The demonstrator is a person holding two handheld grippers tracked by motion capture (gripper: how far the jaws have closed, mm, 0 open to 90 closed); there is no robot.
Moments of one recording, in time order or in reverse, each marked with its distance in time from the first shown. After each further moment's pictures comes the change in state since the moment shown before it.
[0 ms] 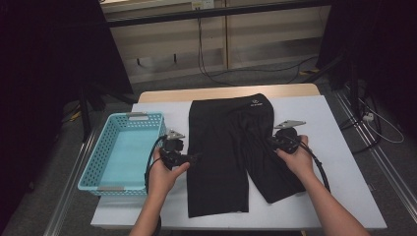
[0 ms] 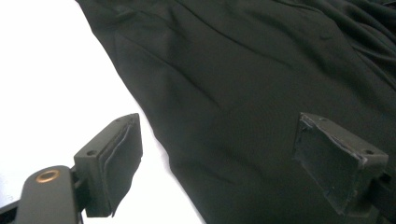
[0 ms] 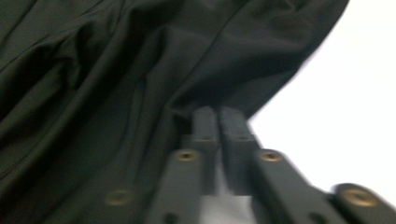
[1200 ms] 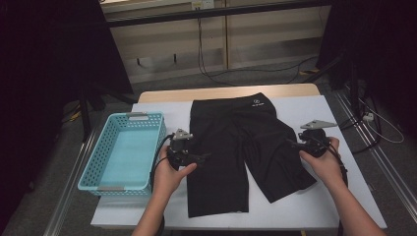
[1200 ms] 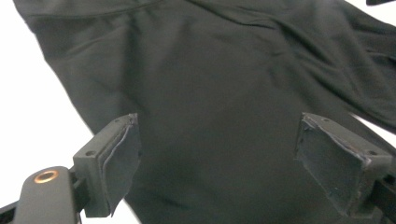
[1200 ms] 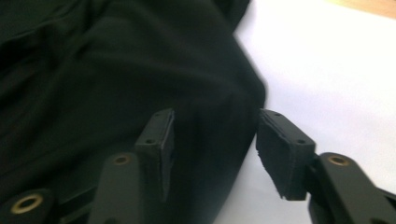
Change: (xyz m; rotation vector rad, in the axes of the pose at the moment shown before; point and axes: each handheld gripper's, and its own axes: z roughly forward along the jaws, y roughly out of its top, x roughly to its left) left arm -0.024 0.012 0.003 -0.045 -0.106 0.073; right arm -0.033 -0.024 -0.063 -0.058 -0.103 0.027
